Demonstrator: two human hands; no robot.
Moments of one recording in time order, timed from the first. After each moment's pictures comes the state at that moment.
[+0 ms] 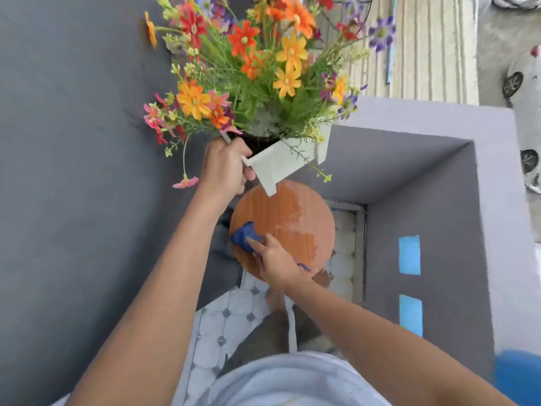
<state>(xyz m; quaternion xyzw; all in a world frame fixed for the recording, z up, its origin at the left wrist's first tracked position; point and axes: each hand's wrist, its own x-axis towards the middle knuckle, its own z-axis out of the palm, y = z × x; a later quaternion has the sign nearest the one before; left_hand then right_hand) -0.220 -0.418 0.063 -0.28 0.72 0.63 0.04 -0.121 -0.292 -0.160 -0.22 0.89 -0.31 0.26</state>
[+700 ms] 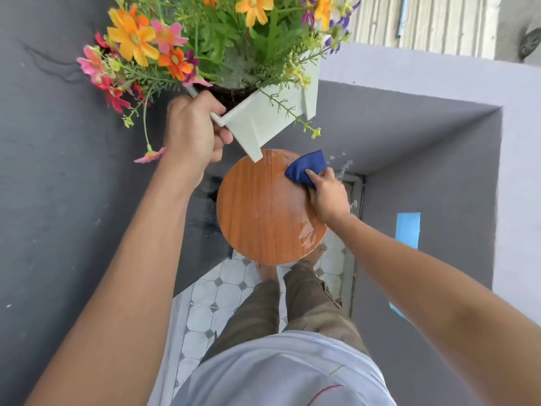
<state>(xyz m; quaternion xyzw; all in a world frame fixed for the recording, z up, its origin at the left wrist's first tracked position) -0.234 -0.428 0.037 -0.33 0.68 0.65 0.00 -0.237 -0.193 -0.212 -0.11 0.97 -0.15 0.16</state>
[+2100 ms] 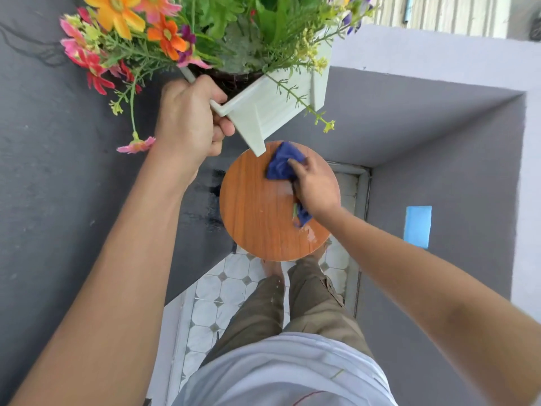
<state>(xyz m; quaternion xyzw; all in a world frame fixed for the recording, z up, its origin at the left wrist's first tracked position) -0.233 -0.433 0.038 -0.31 0.70 0.65 0.02 -0.232 -0.233 -0.207 -0.18 0.95 -0.23 0.13</state>
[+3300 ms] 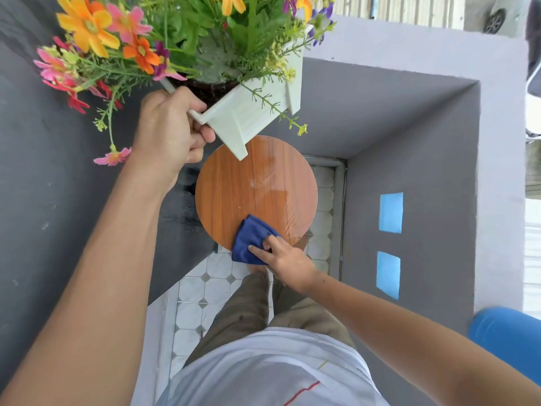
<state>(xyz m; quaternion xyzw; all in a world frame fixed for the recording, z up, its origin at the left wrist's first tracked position) -0.222 -0.426 0.022 -0.30 0.68 0.67 0.07 -0.068 -0.201 -0.224 -0.36 0.88 -0.20 0.21</state>
